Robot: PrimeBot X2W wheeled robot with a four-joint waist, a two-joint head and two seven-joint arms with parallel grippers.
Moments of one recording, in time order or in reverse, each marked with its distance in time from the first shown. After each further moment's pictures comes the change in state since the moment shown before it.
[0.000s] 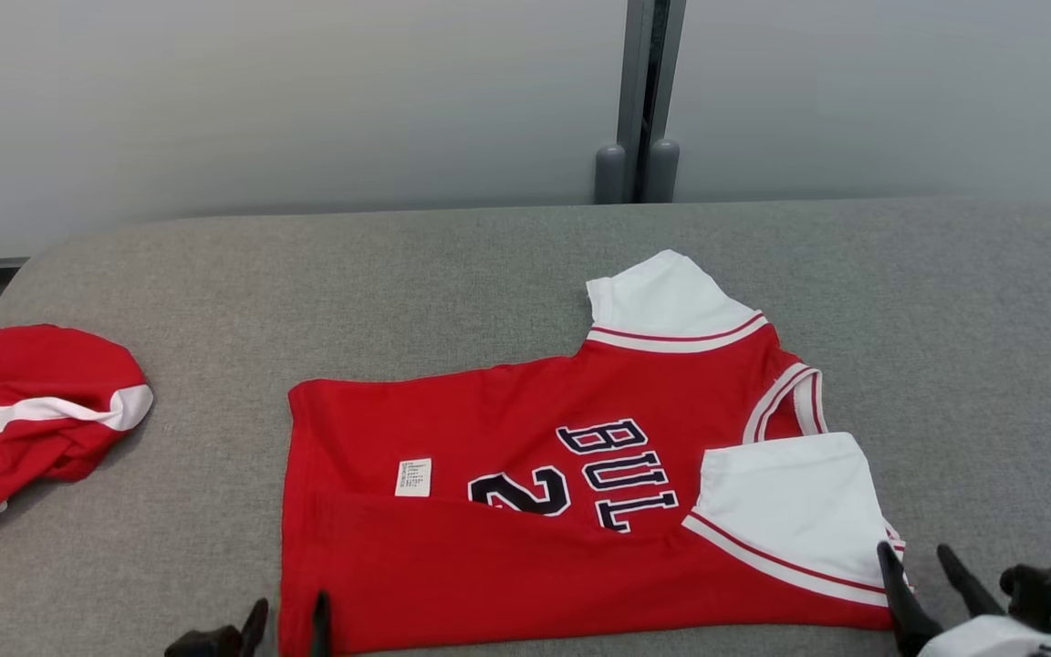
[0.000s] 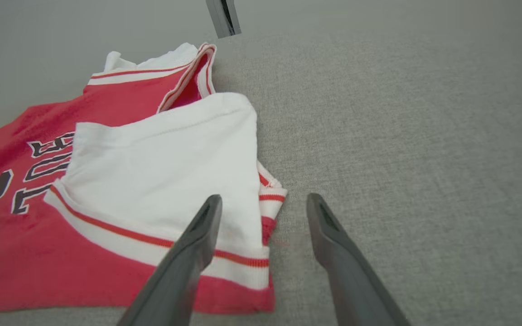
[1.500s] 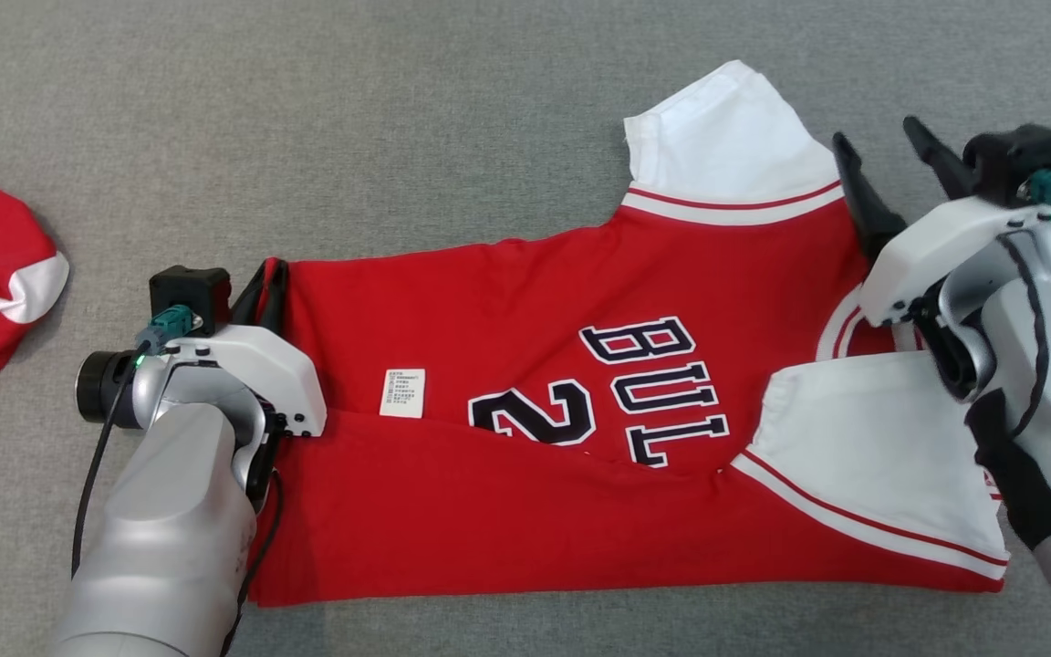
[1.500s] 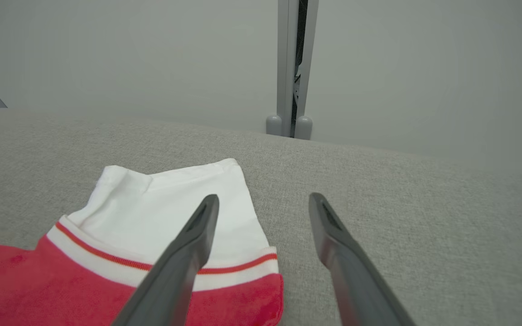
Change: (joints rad) left arm -0.775 0.028 -0.023 0.514 0.142 -0.074 -0.002; right arm -0.749 -0.010 0.163 0.188 -0.128 0.000 0.083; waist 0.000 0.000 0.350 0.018
